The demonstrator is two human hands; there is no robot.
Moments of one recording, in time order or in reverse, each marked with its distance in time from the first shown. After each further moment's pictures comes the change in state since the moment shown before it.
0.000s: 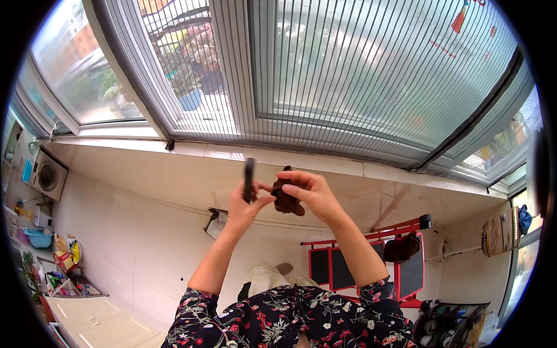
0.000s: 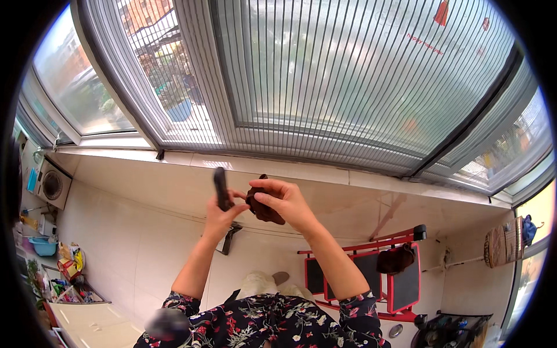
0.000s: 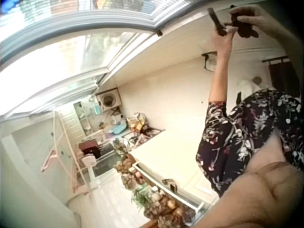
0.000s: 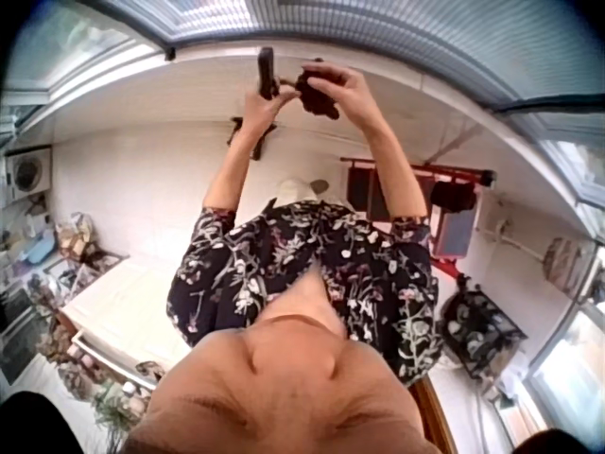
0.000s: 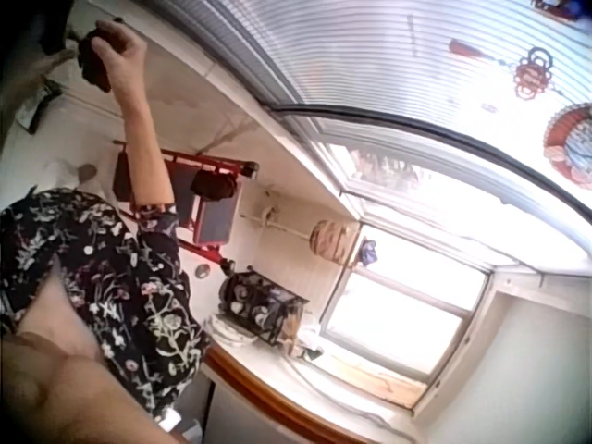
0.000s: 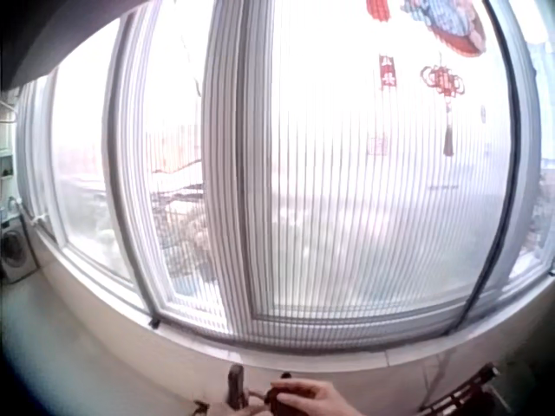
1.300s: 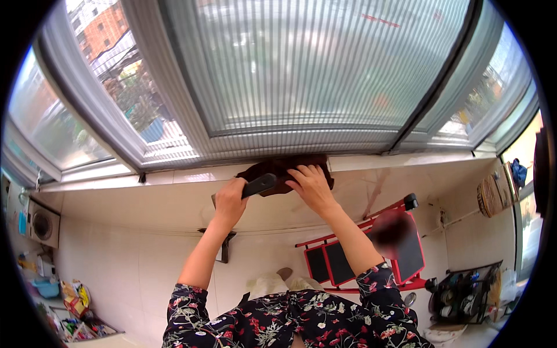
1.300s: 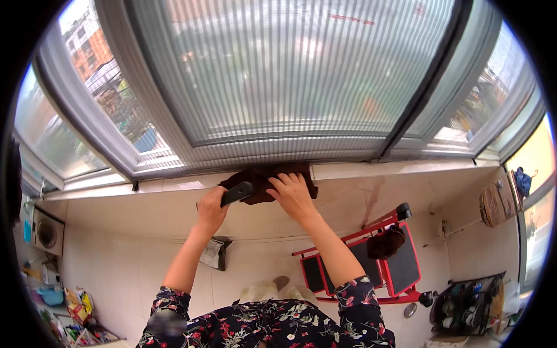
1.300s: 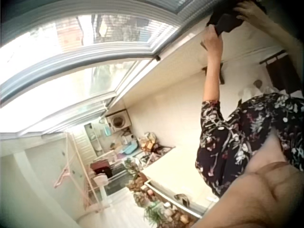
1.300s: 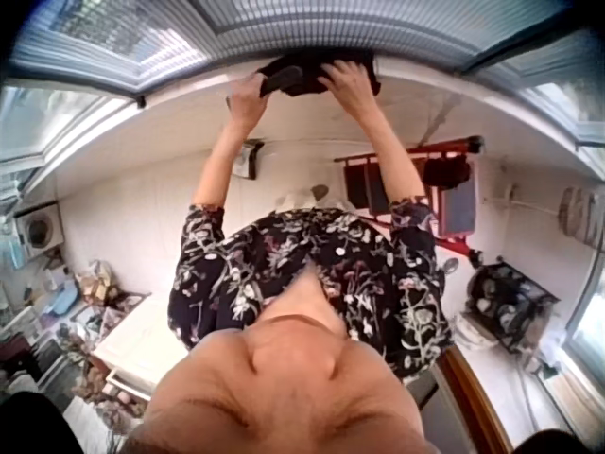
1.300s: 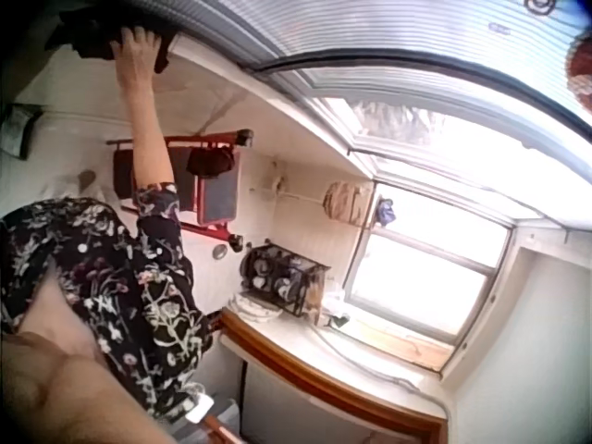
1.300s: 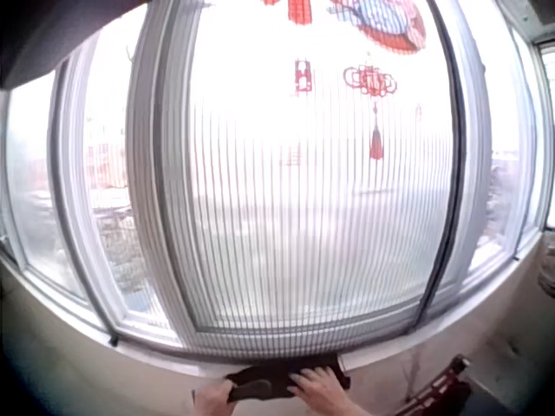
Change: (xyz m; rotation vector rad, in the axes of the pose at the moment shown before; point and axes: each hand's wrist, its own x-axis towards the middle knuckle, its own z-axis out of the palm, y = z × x) left_hand 0.057 -0.027 0.030 0.984 -0.153 0.573; right_hand -0.003 0.054 -0.108 -1.547 0.544 -0.614
